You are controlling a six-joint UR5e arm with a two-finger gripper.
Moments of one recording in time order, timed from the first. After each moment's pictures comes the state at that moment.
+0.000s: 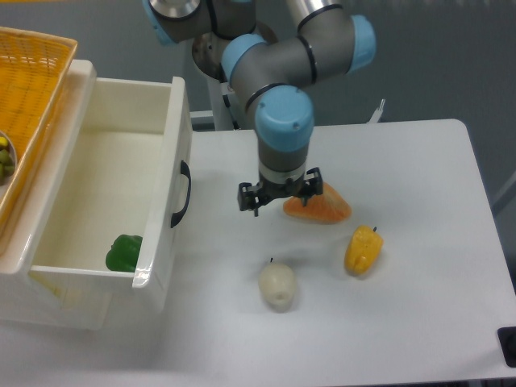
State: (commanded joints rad) arm 2.37 -1.83 -1.68 -1.24 1.58 0.19
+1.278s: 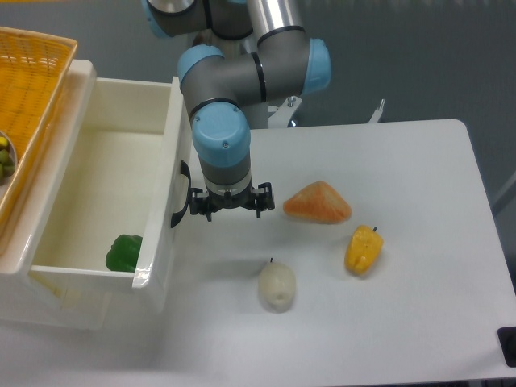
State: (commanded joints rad) arm 2.28 -1.85 -1.68 -1.24 1.58 0.19
